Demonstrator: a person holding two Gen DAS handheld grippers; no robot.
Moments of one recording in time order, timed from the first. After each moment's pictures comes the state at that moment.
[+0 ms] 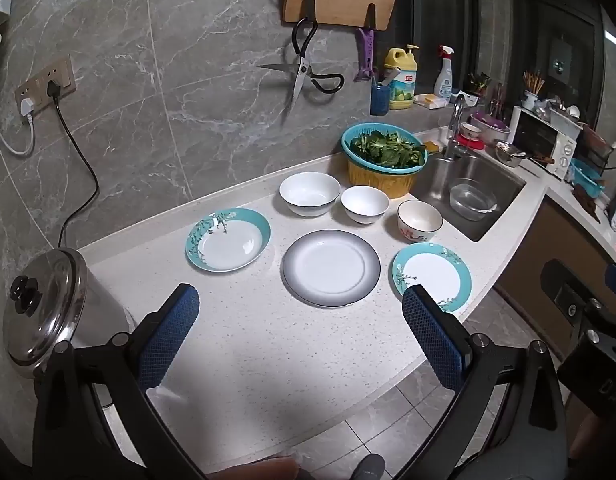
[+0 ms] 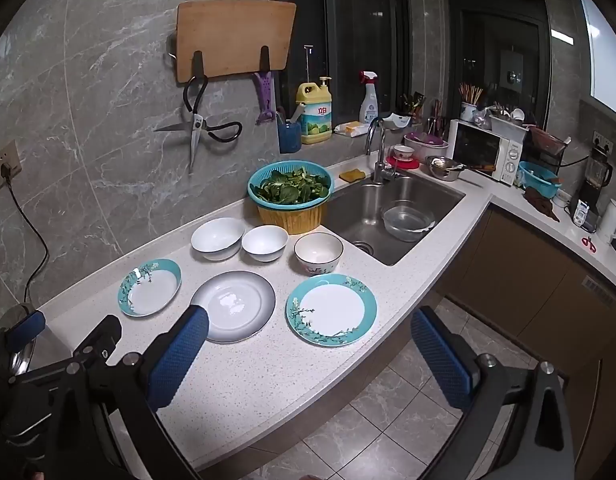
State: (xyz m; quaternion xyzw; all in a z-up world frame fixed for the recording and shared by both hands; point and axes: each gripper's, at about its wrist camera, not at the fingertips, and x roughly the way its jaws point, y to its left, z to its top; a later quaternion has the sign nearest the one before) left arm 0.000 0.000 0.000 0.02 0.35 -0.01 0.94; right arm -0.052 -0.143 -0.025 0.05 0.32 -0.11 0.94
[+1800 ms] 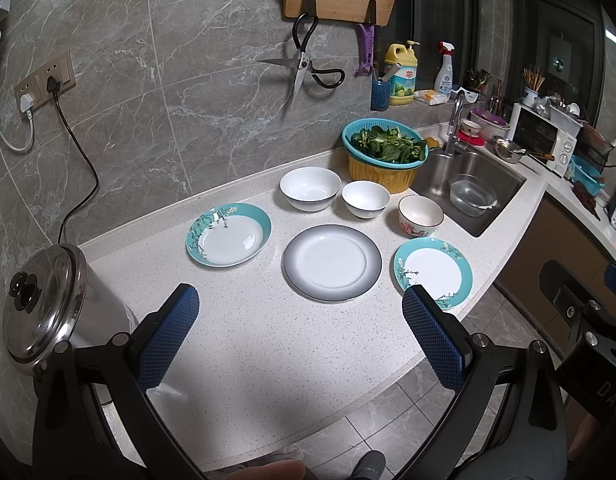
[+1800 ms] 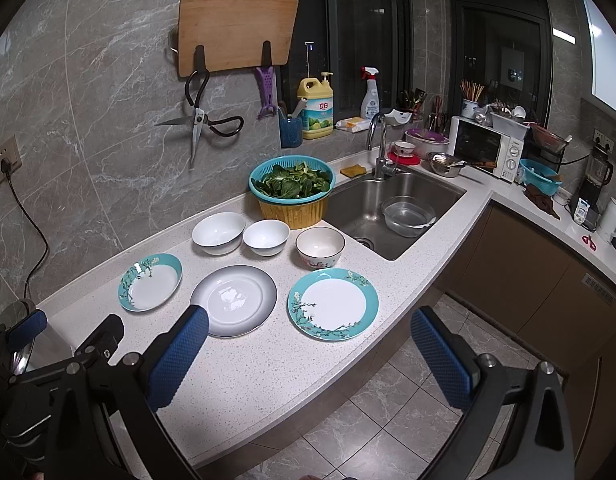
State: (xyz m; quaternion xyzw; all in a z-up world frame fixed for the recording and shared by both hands) left arm 0.007 0.000 -0.008 0.02 0.36 -0.01 0.93; right arm -0.052 -0.140 -0.028 0.04 0.32 -0.11 0.94
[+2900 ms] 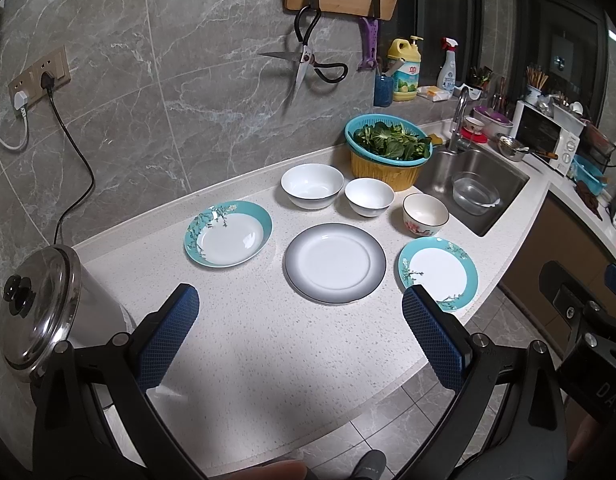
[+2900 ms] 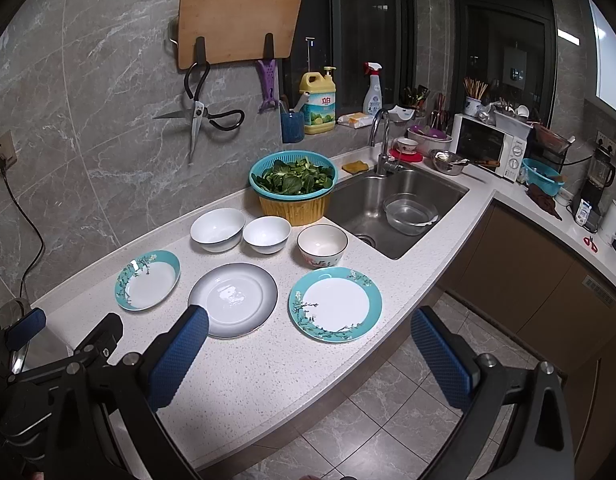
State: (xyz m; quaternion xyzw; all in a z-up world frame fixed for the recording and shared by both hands) left arm 0.003 0.005 -0.015 0.02 0.36 -0.01 0.93; right arm -0.038 -0.136 -0.035 0.04 0.33 -0.11 0.94
